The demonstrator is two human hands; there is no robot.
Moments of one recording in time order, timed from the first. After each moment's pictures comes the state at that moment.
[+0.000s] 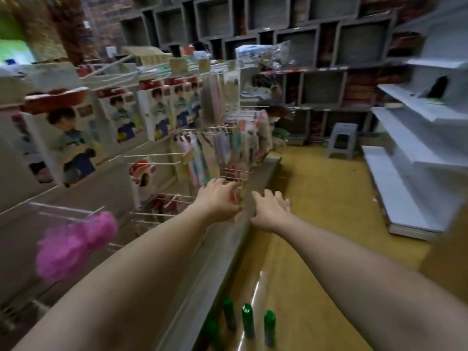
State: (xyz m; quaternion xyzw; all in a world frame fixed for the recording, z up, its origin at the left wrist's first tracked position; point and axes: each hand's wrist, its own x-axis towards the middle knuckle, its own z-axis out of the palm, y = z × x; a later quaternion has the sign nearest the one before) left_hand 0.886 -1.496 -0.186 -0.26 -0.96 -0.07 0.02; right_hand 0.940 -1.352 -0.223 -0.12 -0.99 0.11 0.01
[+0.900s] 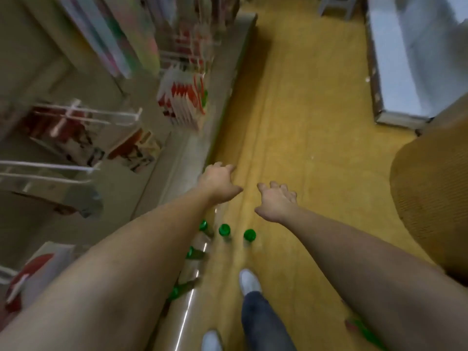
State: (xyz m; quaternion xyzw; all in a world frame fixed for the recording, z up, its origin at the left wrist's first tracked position) left_hand 0.694 -1.374 -0.483 -0.25 -0.93 -0.09 -0.27; right_hand 0.795 -1.243 -0.522 -0.22 -0.93 0.12 -0.27
